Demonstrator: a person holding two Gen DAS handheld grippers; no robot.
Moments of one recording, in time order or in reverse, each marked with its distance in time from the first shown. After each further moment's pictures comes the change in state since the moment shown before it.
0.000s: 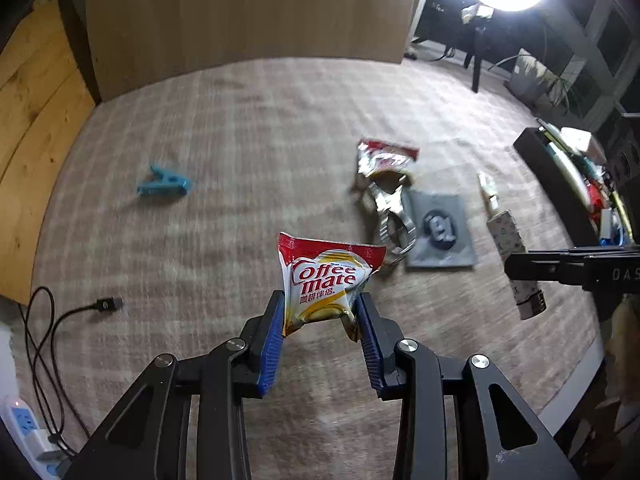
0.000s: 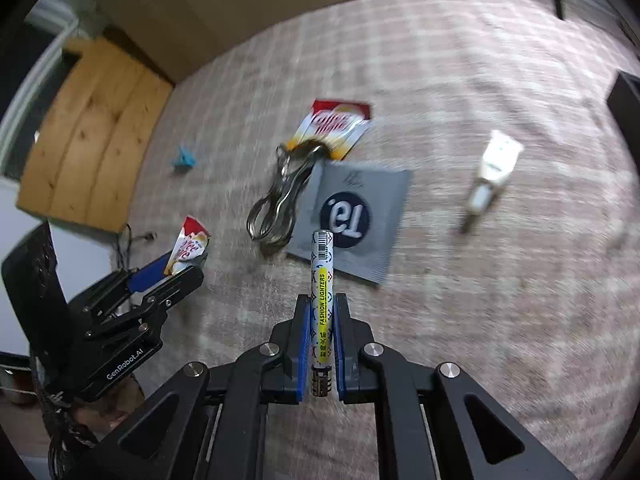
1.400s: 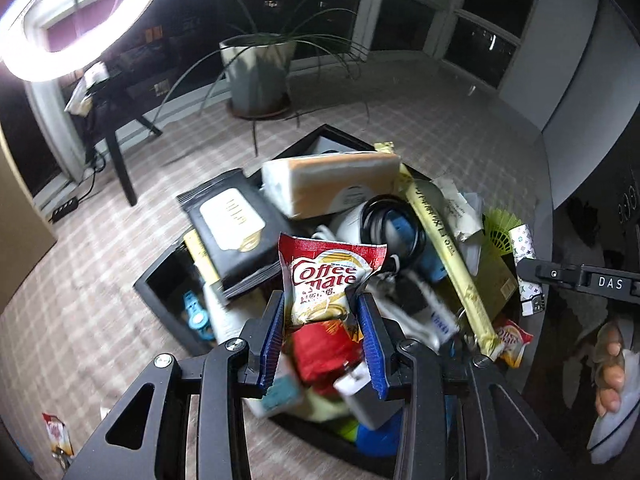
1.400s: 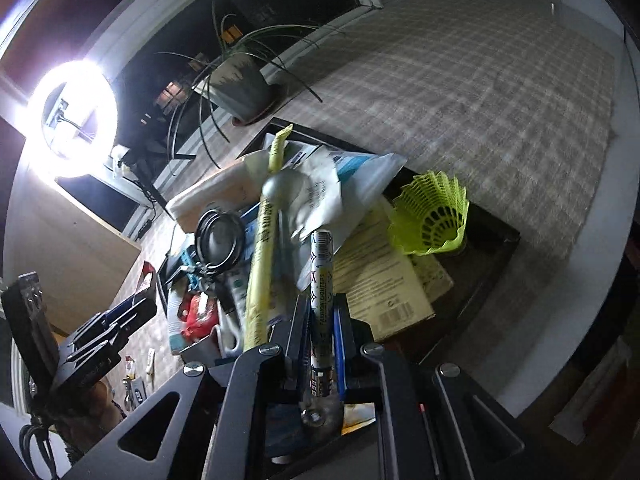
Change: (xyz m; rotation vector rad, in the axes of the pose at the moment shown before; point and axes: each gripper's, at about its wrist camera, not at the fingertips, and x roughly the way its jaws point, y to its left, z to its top) left arm 0.058 -0.475 0.140 0.500 -0.028 -0.294; right arm -0.290 -0.378 -0.107 0.612 -0.502 -0.213
